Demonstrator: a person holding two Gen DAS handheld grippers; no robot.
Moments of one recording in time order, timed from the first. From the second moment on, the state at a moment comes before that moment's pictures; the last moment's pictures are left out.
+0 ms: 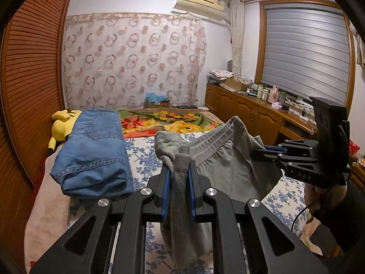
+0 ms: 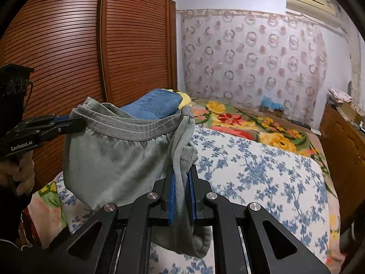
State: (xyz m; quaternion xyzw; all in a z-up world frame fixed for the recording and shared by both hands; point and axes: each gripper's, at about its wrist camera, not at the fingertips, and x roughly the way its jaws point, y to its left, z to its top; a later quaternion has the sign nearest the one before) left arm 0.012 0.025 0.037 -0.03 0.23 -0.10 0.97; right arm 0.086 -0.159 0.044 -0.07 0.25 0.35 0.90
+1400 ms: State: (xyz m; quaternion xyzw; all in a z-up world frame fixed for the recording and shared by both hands) left arm 0.122 0.143 0.016 -0.11 0.21 0.05 0.97; right arm 0.312 -0.002 0.037 -0.20 0.17 0.43 0.86
